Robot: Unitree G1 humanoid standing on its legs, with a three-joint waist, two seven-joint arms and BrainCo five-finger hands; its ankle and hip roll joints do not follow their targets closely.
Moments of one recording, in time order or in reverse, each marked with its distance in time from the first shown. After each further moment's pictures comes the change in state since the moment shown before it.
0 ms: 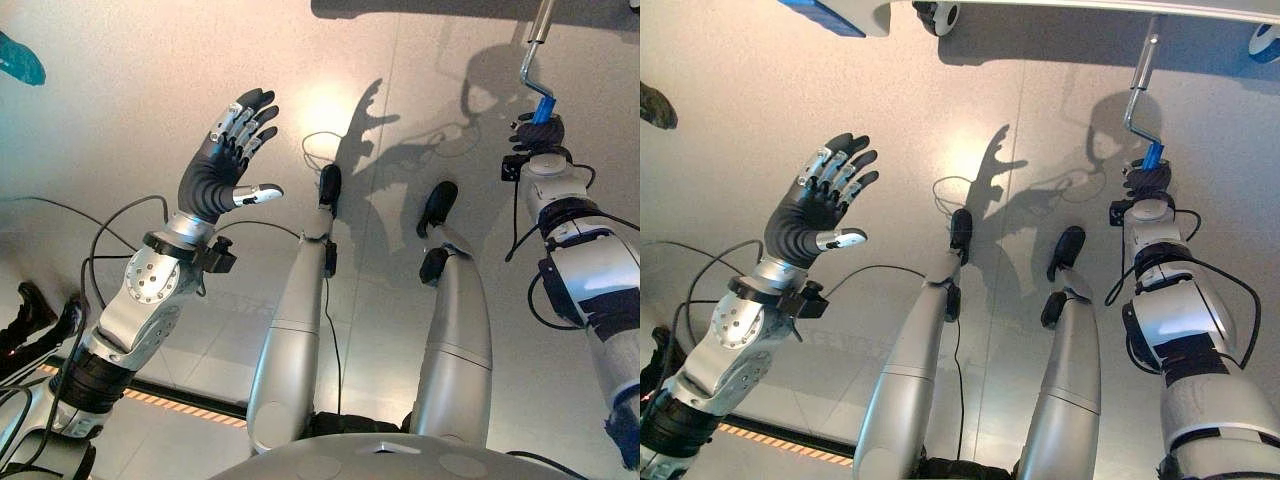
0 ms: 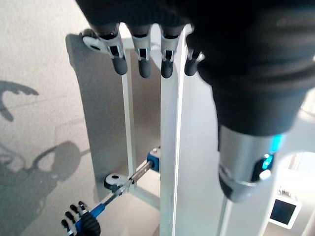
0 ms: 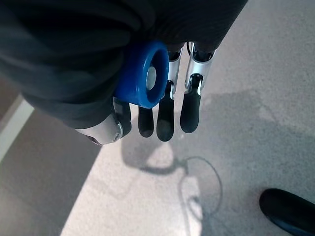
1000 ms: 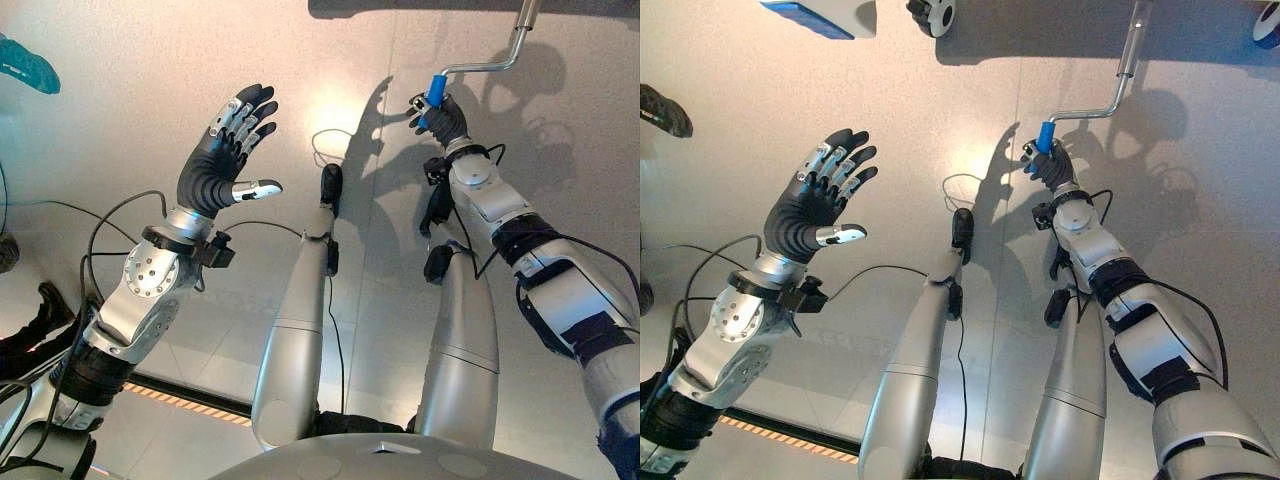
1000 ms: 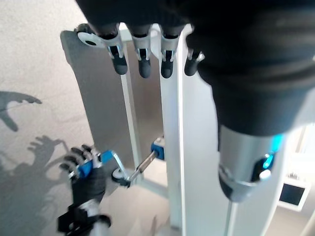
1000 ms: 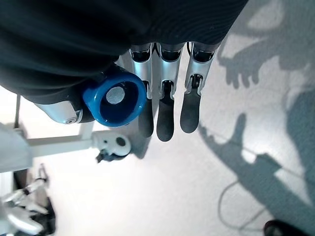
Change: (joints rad) left arm -0.027 0.046 -0.023 0.035 -0.009 -0.021 -0.035; right arm 0.174 0.056 0.228 -0.628 0.039 -0.076 0.041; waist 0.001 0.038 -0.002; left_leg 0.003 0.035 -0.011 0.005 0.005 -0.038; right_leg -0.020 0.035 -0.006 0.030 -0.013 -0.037
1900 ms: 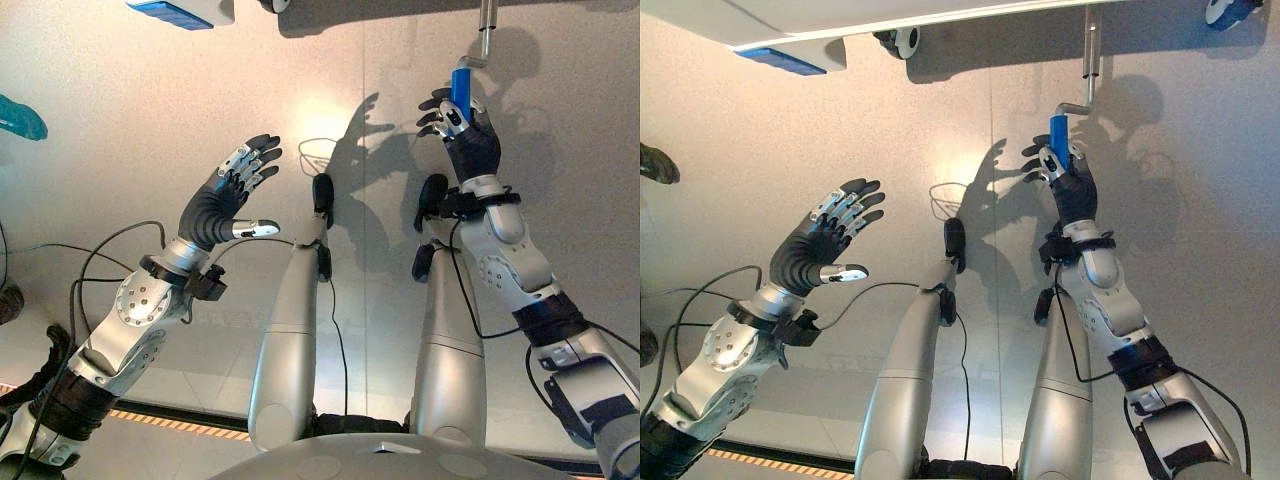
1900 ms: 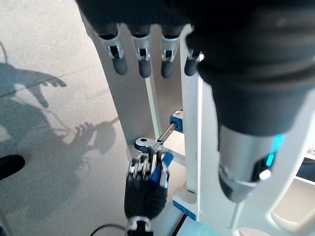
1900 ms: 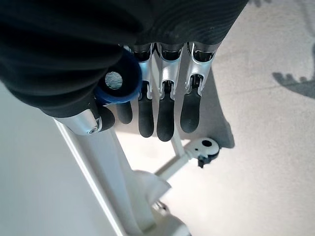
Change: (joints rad) left arm 0.170 0.030 0.021 -0.027 -0.001 -0.017 -0.057; right arm 0.534 -0.030 -0.328 -0.712 0.256 -0.174 0.056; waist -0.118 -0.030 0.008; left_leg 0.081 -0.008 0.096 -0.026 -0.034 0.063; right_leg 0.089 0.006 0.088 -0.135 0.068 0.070
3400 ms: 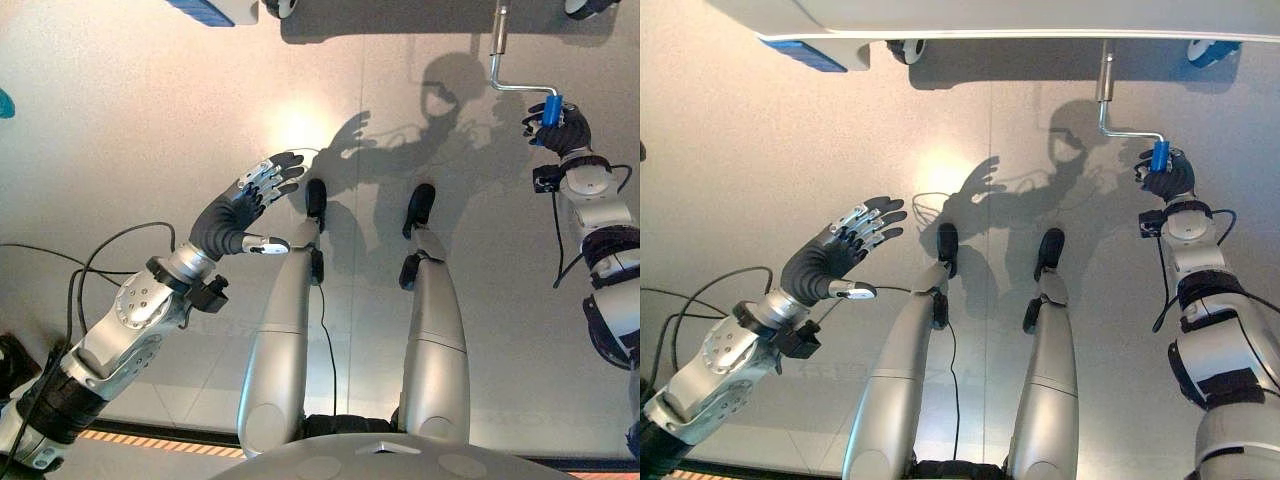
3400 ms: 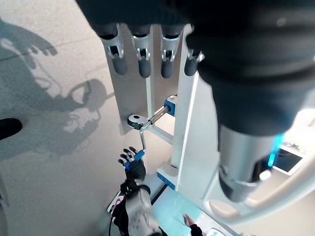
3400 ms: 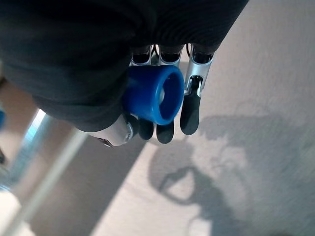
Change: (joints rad) left arm -0.049 0.086 -0.114 -0.043 -0.066 0.022 -0.067; right arm -0.553 -0.240 0.225 1.181 -0.302 0.069 0.065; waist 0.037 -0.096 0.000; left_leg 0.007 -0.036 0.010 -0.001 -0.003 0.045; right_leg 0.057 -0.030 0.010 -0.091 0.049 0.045
